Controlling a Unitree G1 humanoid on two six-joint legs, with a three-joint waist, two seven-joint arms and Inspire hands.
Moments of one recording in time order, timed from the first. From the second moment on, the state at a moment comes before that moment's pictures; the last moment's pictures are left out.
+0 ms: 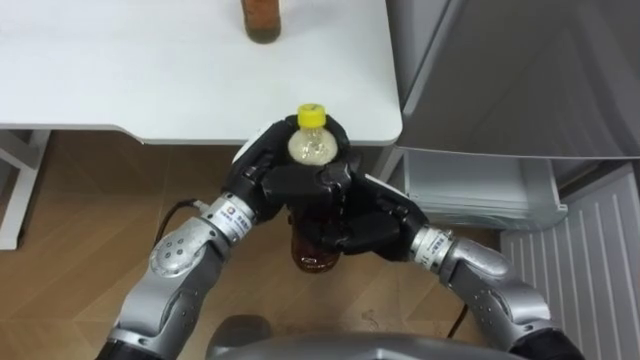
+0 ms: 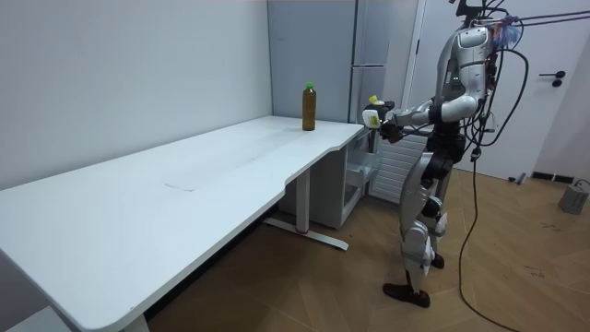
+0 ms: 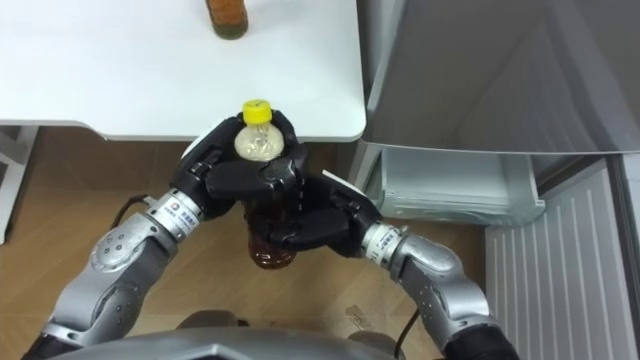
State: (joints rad) left arm 0.19 0.27 -0.32 -0.02 -0.50 -0.01 -0.33; right arm 0.11 -0.27 0.35 0.32 0.53 0.03 0.68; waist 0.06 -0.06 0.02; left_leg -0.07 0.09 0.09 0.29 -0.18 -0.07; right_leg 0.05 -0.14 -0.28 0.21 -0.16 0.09
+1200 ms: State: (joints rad) left arm 0.08 0.27 -0.25 -0.28 -0.52 -0.12 -0.31; right arm 0.12 -0.31 0.40 0.33 0.50 0.02 0.73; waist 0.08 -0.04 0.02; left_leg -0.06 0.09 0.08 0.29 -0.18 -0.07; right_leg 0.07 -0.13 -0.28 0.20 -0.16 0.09
